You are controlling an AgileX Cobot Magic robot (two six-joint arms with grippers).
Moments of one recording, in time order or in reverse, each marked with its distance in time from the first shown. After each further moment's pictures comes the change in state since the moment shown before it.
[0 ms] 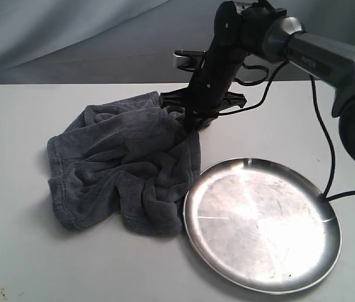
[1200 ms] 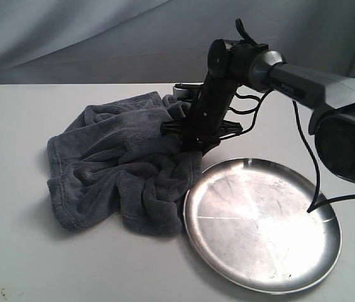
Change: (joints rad) left arm 0.000 0.000 0.000 0.000 0.000 0.000; right arm 0.000 0.131 0.000 0.015 -0.002 0.004
